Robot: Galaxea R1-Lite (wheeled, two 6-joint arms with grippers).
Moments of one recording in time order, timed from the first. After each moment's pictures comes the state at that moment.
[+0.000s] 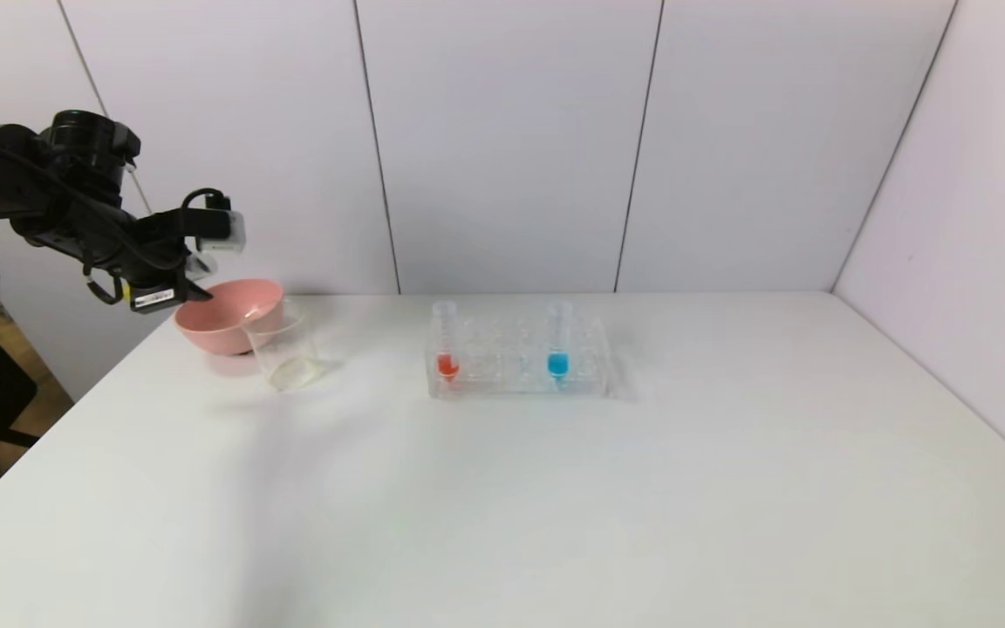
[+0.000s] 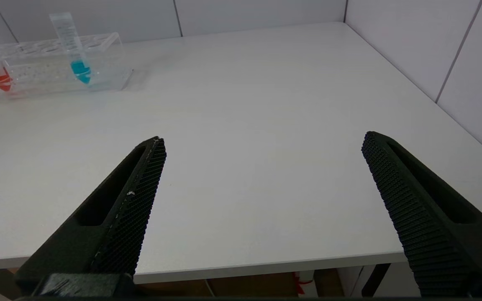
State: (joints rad) left arm 0.17 2.13 -2.03 0.66 -0.16 1.38; right arm 0.00 0.00 0.00 -0.01 -0.04 0.10
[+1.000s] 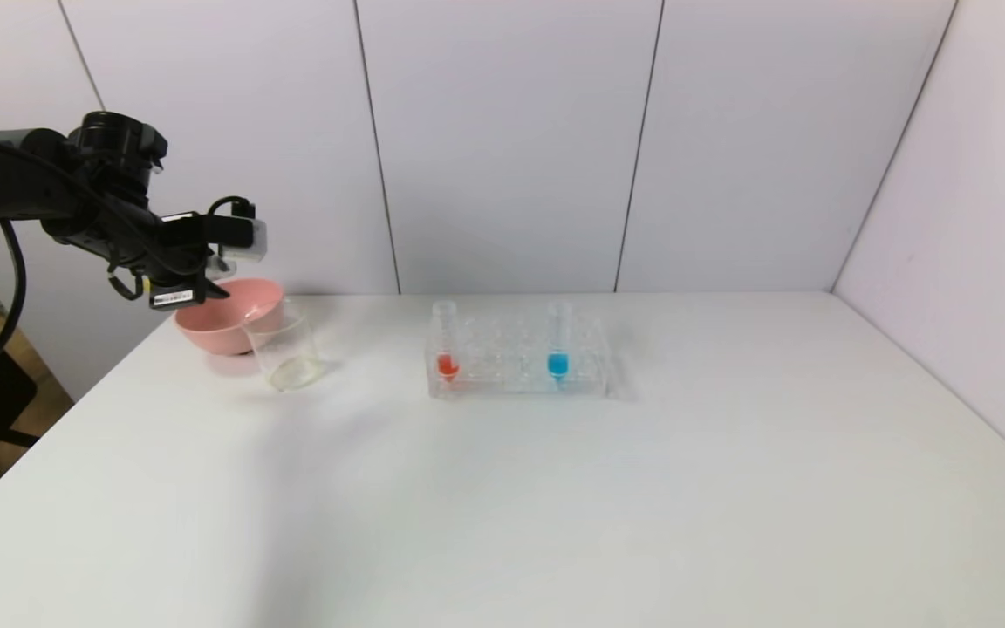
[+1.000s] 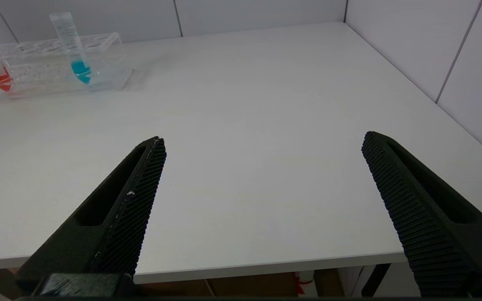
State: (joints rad) left arm 0.12 2.14 -2.03 0.63 -0.12 1.45; right arm 0.00 0.00 0.00 -0.01 -0.04 0.10
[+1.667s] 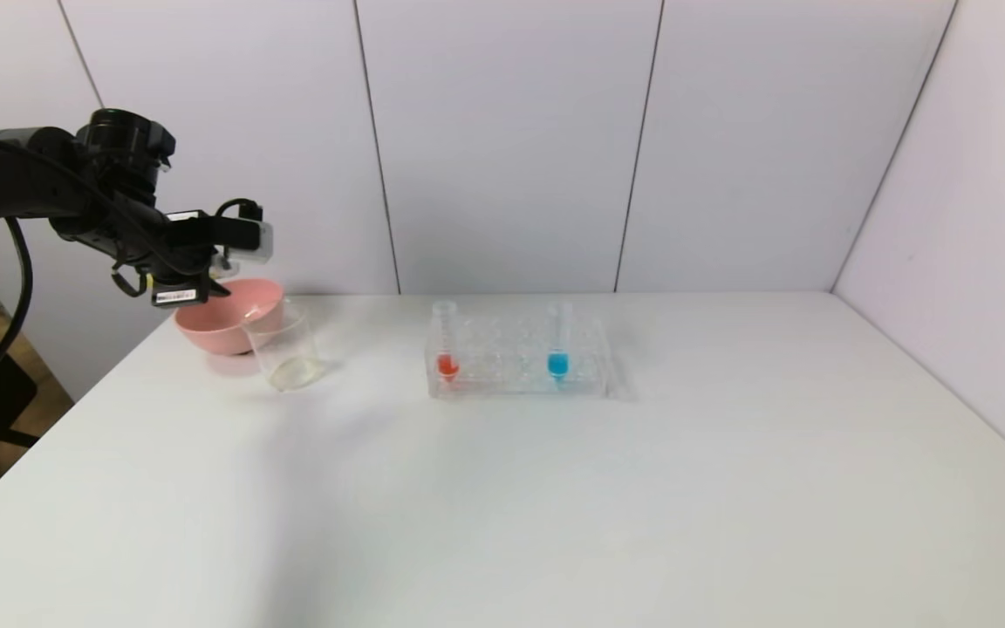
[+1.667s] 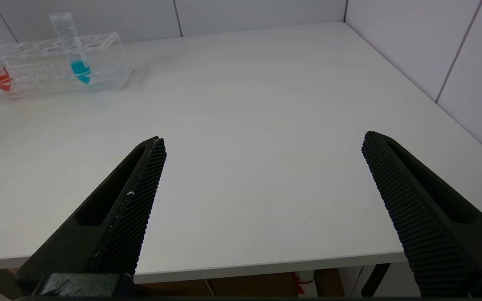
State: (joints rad) left arm 0.11 2.14 -2.03 0.63 -0.07 1.47; right arm 0.00 0.00 0.00 -0.01 -0.04 0.10
